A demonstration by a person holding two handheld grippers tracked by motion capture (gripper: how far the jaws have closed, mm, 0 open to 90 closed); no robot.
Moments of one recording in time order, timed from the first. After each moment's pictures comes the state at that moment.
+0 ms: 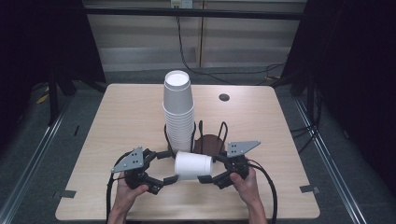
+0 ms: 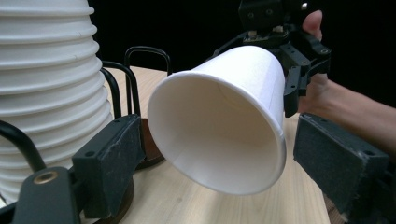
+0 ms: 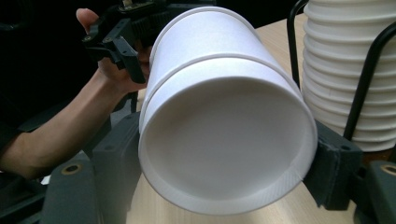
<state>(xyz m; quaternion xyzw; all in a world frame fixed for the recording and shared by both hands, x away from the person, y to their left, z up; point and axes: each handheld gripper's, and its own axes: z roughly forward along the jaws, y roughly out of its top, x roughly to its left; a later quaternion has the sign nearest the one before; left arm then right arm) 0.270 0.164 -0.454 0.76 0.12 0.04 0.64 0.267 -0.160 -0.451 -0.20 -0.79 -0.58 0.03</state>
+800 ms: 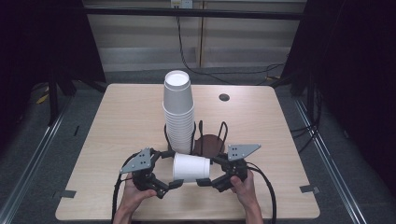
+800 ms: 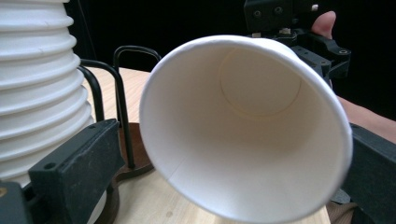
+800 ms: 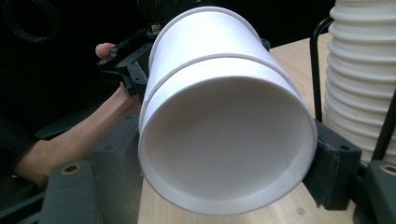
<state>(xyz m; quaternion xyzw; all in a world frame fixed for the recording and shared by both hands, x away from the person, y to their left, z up) 0.271 0.145 -0.462 0.76 0.11 0.03 0.64 0.262 -0.156 -0.456 -0.17 -0.77 -0.62 0.04</state>
